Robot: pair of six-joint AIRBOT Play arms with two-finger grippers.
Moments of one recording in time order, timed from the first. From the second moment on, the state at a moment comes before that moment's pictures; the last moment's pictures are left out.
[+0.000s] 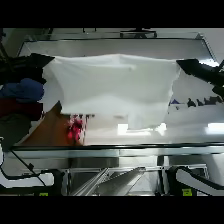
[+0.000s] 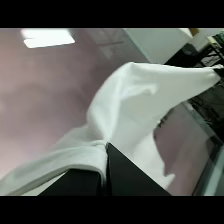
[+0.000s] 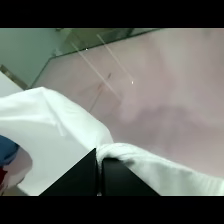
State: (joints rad) left arm 0.31 -1.48 1.58 0.20 -1.39 -0.71; right arm -0.39 -1.23 1.18 -0.15 1.08 0.61
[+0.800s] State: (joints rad) left arm 0.69 -0.96 1.86 -0.35 -1.82 -0.83; right arm -0.69 -0.36 1.26 -0.19 0.82 0.59
